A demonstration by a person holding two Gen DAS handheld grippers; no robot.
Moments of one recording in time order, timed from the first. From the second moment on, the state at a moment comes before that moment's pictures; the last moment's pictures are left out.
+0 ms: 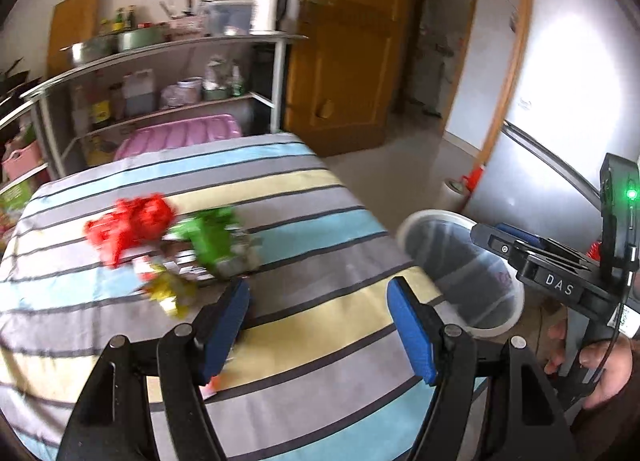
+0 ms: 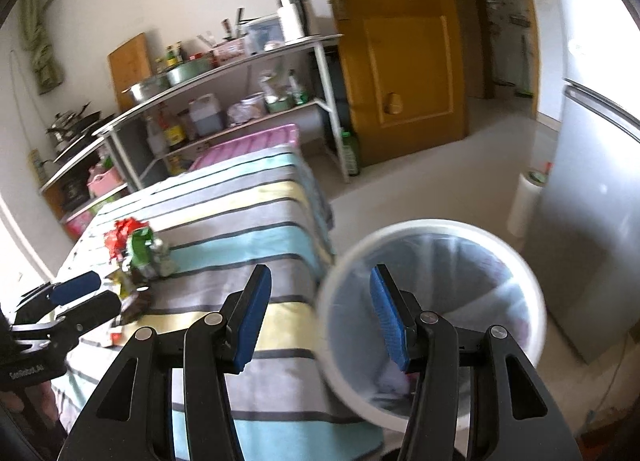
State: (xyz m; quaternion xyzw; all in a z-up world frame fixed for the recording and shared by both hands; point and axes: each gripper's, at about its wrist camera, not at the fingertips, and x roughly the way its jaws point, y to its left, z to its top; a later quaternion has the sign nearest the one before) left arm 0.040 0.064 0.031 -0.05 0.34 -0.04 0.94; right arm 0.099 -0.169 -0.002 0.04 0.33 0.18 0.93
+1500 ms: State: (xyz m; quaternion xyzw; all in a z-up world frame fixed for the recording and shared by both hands) left arm 0.021 0.157 -0.035 -0.12 0.40 0.00 0.91; right arm 0.148 0.051 -0.025 -0.07 0.39 0.38 0.83
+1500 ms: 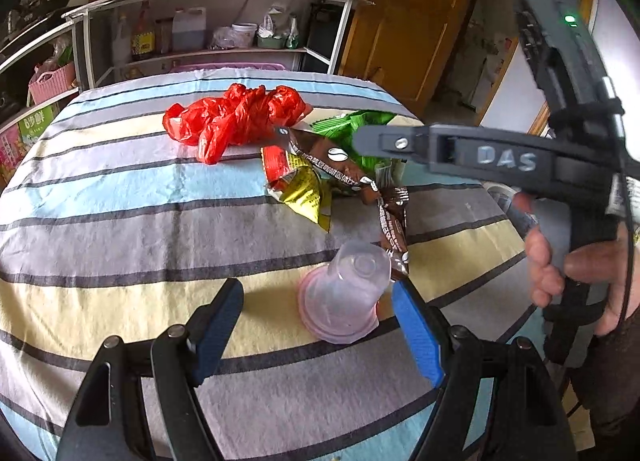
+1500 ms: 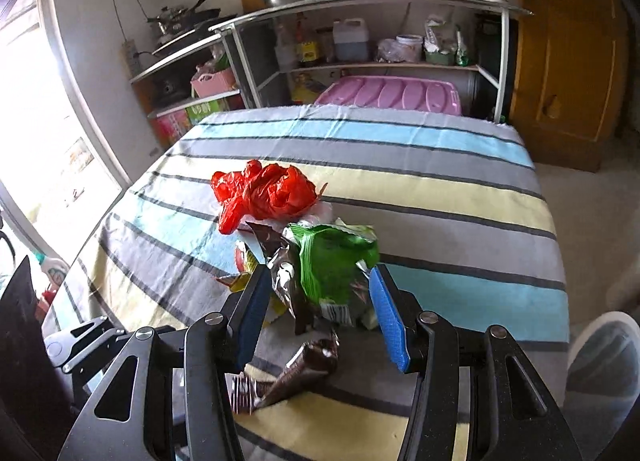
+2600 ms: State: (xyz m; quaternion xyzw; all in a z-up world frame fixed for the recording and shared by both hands) left arm 0.026 0.179 -0.036 -0.16 0.39 0.00 0.91; right arm 0.150 0.079 -0.021 -0.10 0.40 0.37 0.83
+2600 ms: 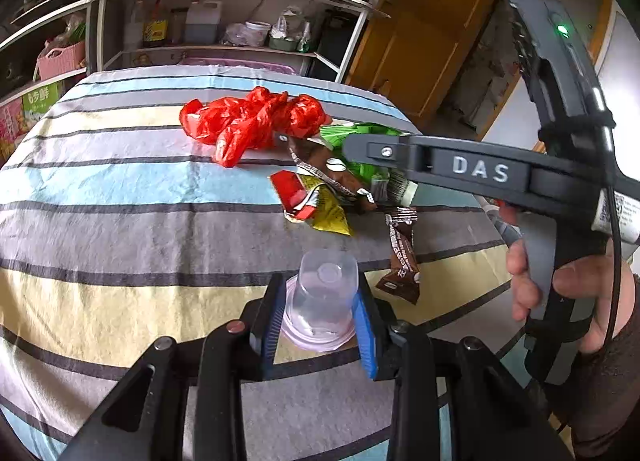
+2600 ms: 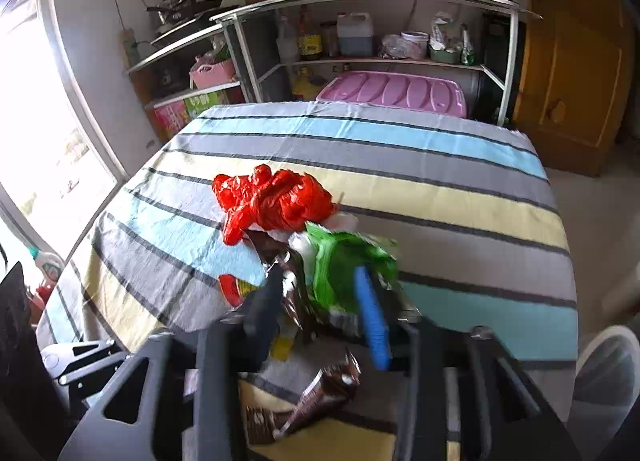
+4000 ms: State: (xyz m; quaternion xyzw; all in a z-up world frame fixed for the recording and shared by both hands) left arm 0.025 0.160 -0.024 -0.13 0.39 0.02 0.91; right arm 0.118 -0.002 0.015 0.01 0.34 0.35 0.87
